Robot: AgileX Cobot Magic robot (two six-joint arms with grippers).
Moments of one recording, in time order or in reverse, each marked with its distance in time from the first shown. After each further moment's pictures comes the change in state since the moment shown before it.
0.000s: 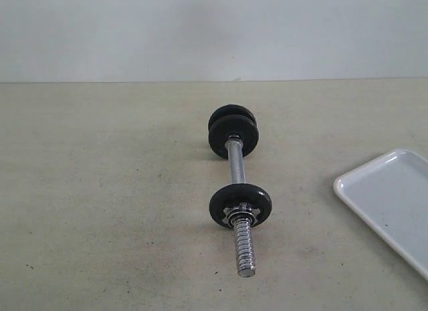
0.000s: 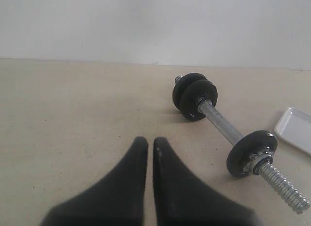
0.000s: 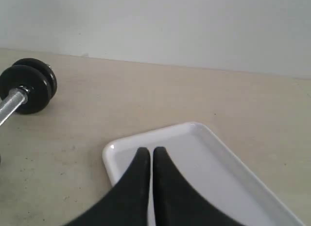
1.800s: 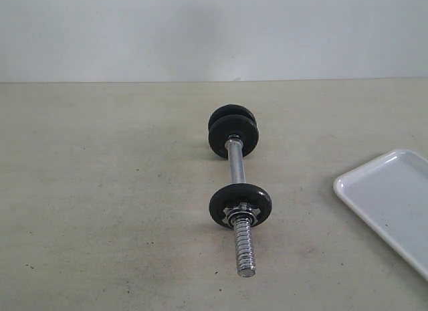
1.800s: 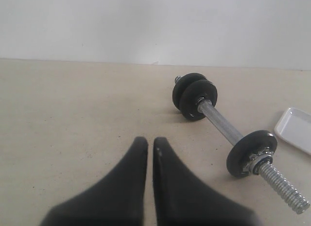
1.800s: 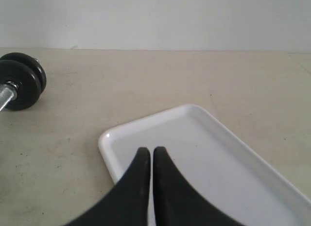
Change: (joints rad) left arm 0.000 0.000 0.000 0.000 0.000 0.000; right arm 0.000 -0.001 0.030 -0.102 0.001 0.155
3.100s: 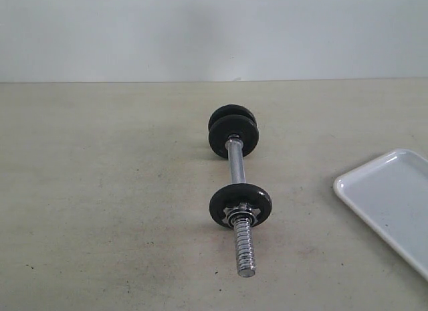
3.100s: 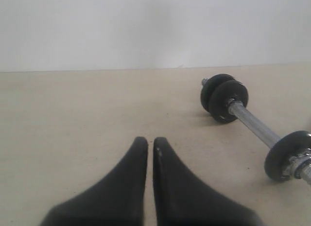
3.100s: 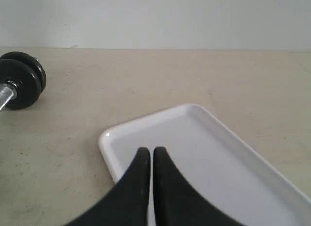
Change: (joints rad) left arm 0.094 0.000 0.000 0.000 -0.009 0.095; right arm 0.000 0.000 0.000 0.000 0.004 0.000
